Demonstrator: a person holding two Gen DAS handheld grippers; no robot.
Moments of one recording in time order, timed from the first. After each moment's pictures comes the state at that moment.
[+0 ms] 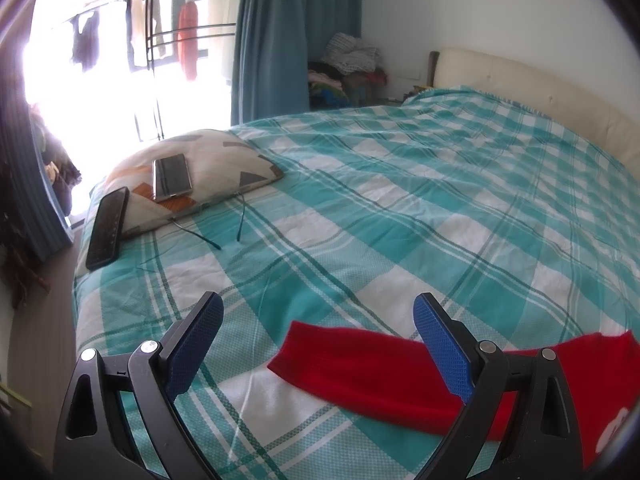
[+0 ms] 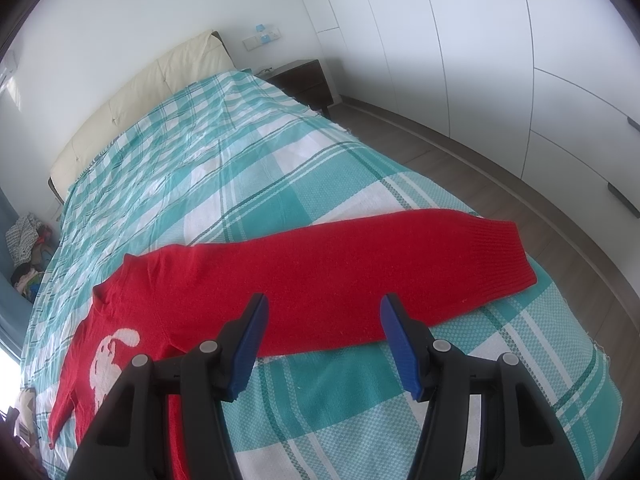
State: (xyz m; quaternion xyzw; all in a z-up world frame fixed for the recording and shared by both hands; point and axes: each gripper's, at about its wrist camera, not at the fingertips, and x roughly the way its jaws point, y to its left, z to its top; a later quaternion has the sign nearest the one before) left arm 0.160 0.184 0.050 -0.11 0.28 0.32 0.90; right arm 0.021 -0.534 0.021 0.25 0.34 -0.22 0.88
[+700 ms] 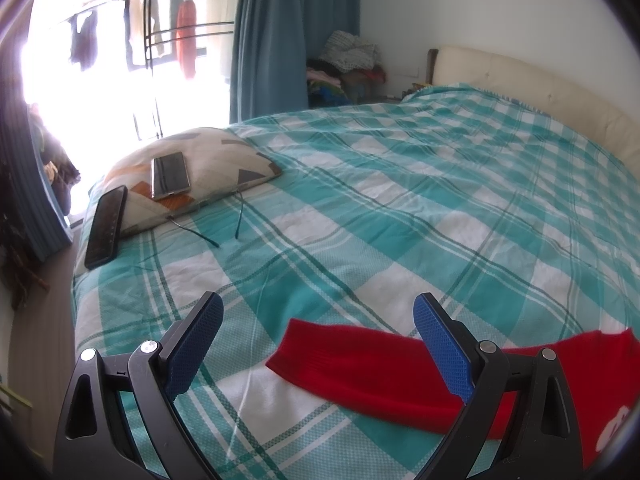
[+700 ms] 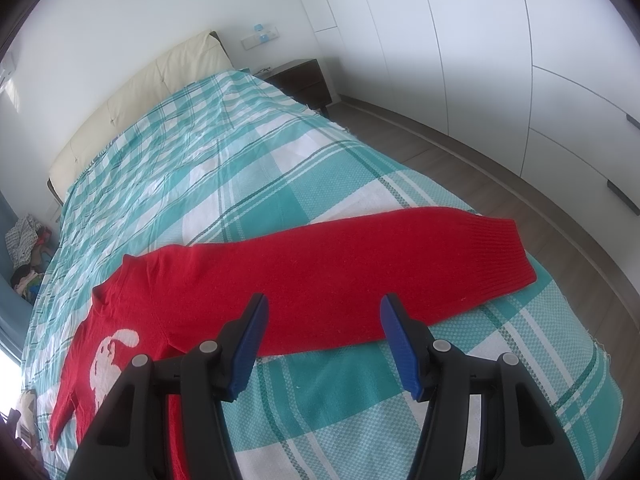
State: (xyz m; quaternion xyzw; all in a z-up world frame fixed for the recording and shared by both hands) left arm 0.161 0.184 0.050 -0.11 0.28 0.32 0.90; right arm 0.020 -0.535 0.020 0.25 0.34 -0.22 0.88
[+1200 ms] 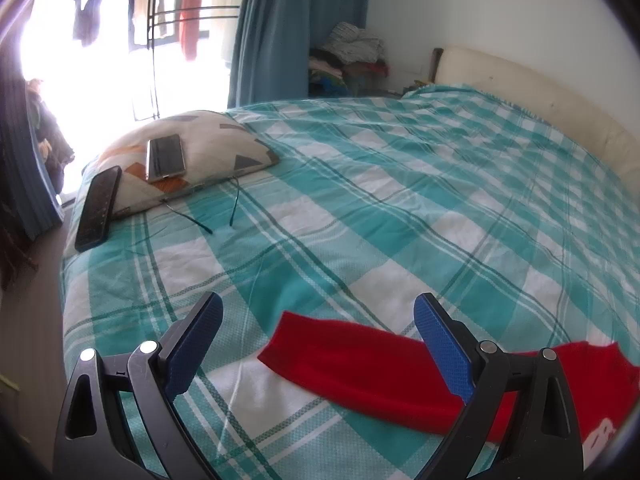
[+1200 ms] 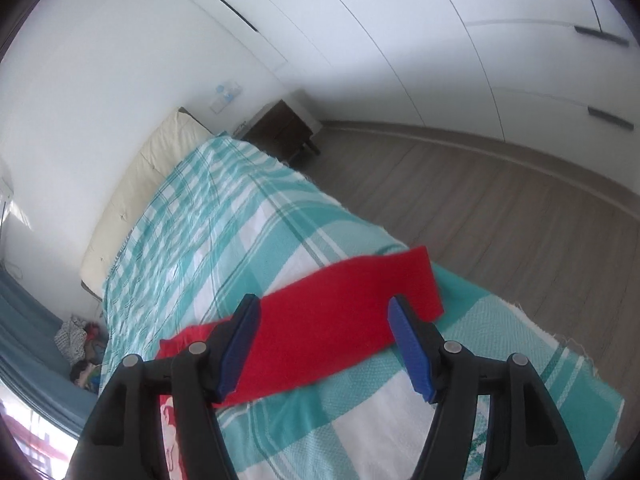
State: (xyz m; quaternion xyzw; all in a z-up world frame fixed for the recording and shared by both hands) left arm 0.159 0.189 0.046 -0.14 0.29 0.31 0.89; right arm -0.064 -0.632 -0.002 0.46 0.26 -0.20 0.82
